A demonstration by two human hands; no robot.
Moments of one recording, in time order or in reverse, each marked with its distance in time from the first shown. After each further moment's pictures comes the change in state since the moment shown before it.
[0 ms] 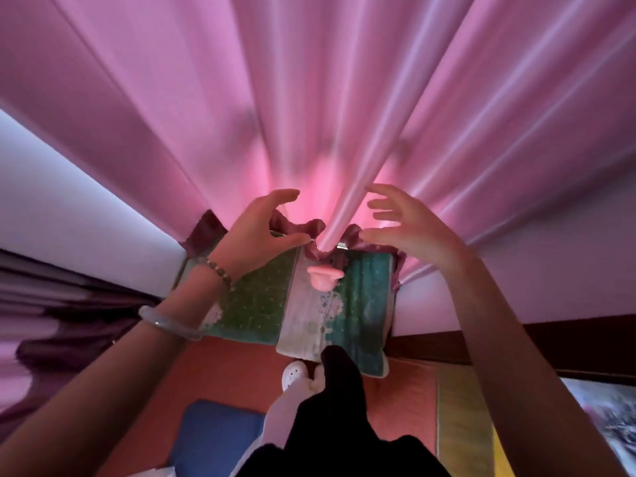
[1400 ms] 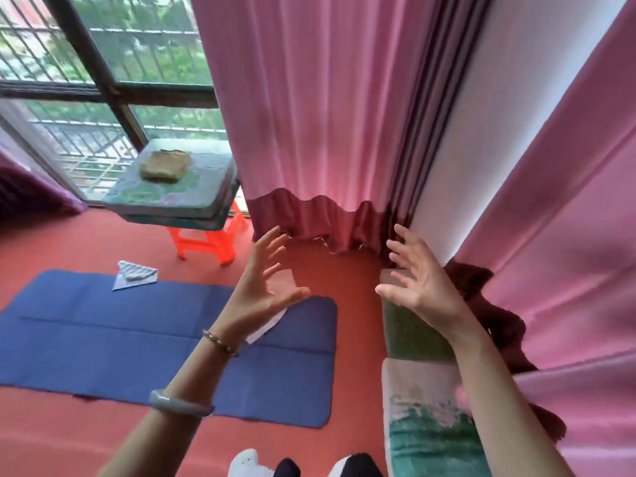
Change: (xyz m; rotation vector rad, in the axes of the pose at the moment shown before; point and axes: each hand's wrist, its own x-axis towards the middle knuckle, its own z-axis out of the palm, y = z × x) left_hand -0.493 0.224 0.189 -0.333 1.519 -0.591; right_hand -0.282 -0.051 0.127 -0.081 -1.167 -0.676
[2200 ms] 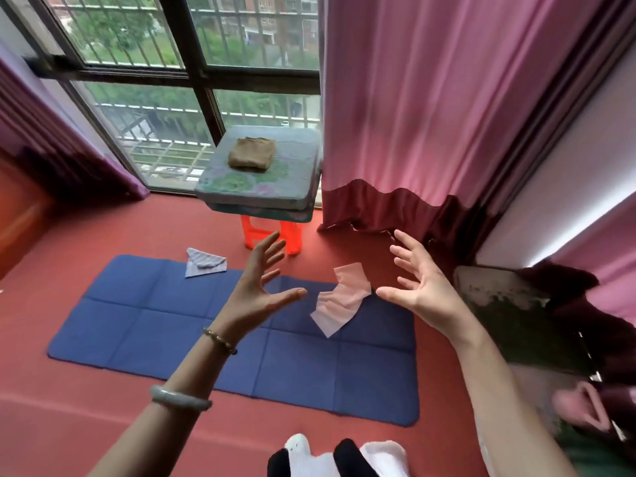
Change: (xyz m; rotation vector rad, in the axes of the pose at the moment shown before) left_hand -0.034 -0.111 -0.361 0.039 0.001 -0.105; right_hand 0.092 -0.047 0.352 -0.062 -0.049 0.065
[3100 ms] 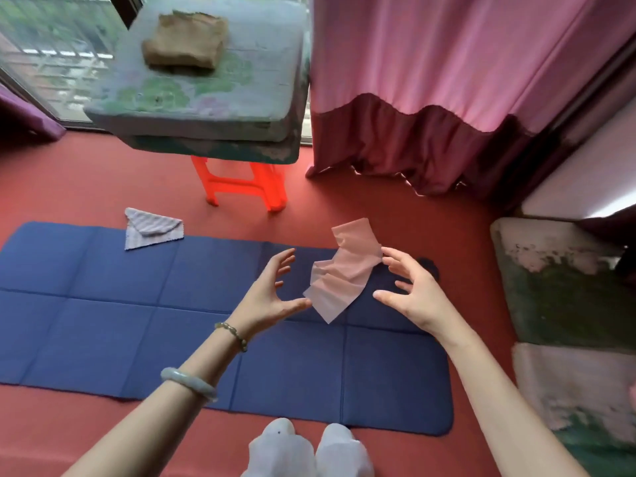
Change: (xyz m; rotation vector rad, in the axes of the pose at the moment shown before) left_hand 0.182 -0.382 0.074 0.114 -0.208 -0.289; right_hand 0.233 0.334 0.087 -0.130 0.000 0.228
